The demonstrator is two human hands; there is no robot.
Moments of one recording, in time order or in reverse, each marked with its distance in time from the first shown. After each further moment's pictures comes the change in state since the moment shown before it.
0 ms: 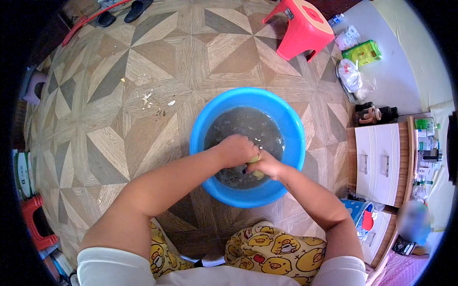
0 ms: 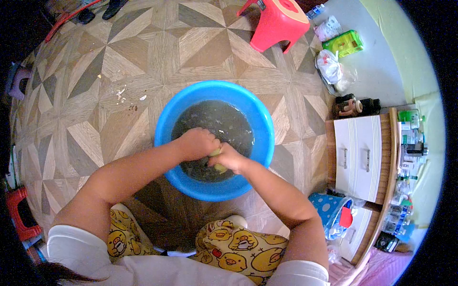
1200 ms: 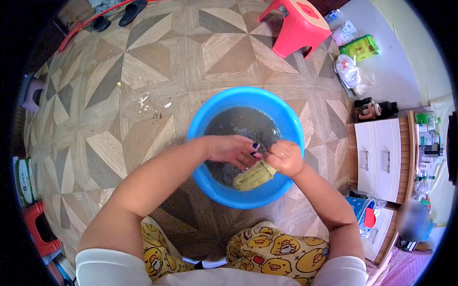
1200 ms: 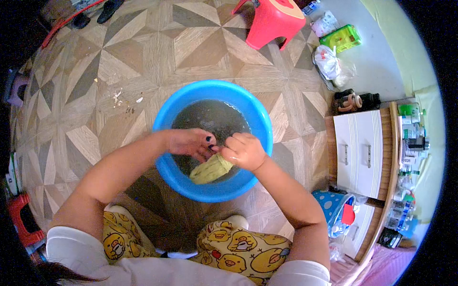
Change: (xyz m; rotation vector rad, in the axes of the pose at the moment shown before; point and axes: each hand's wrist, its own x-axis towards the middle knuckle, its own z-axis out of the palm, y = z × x) left_hand 0.004 -0.021 -0.011 -1.955 -0.607 -0.625; right_hand -0.042 -0.049 -0.029 -1.480 0.371 -1.311
